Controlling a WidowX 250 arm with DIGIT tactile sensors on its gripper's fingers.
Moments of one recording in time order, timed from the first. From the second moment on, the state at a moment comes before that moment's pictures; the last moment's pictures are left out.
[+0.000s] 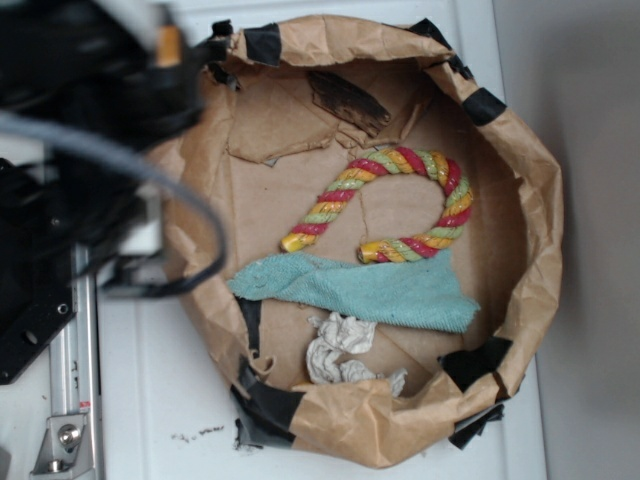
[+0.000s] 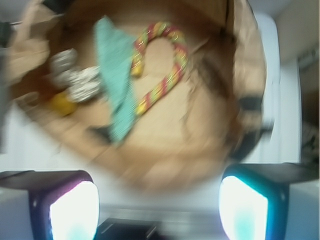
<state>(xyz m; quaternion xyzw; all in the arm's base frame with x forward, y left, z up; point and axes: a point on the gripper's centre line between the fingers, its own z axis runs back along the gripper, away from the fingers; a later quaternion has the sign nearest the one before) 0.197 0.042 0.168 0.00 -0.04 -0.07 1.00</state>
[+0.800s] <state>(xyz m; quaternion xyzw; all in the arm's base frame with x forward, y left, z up) 0.279 0.029 0.060 0.07 0.02 -0.32 0.95</state>
